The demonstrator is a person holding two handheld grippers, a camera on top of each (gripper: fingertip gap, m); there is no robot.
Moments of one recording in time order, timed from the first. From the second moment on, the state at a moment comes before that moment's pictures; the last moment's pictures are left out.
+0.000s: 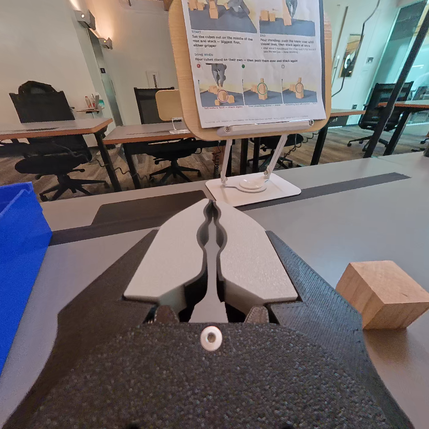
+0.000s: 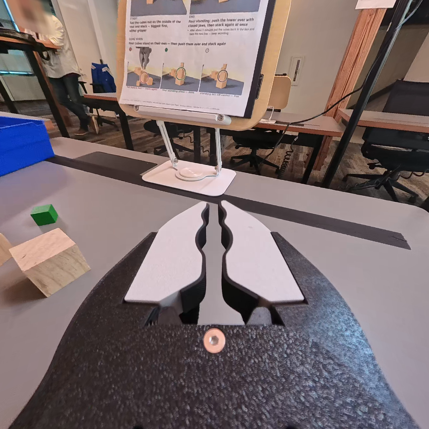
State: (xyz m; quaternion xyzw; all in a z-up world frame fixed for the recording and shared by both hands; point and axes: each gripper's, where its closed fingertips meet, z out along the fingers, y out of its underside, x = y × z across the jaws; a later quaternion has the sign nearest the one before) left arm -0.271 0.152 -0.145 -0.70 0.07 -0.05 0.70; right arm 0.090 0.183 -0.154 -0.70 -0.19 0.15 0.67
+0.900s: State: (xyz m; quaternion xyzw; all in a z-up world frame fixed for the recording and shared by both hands) left arm -0.098 0.103 -0.229 -0.72 0.54 -0.18 0.41; right arm 0.101 0.184 -0.154 -0.71 -0.17 0.16 0.67
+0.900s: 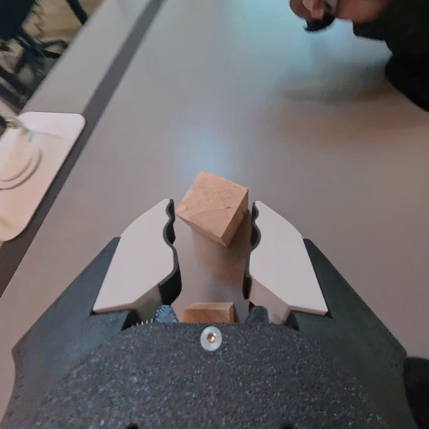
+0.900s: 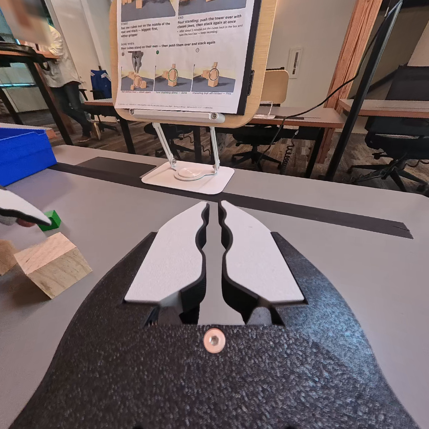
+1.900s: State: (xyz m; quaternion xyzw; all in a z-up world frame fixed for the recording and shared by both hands) left arm 0.013 0.141 -0.267 -0.75 0.61 -0.07 0.24; right arm 0.126 0.189 -0.140 -0.71 -0.12 0.18 0.67
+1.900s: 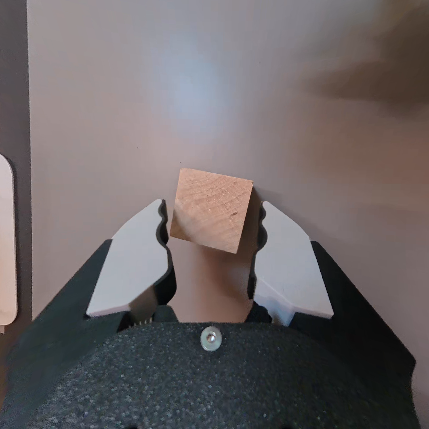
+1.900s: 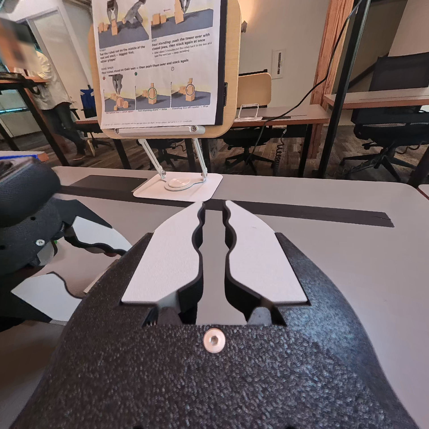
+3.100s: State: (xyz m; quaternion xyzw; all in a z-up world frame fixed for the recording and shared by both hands) left arm -0.202 0.071 -0.274 -0.81 0.48 -0.13 0.31; right arm 0.134 0.171 -0.110 -0.62 -0.16 0.19 0.74
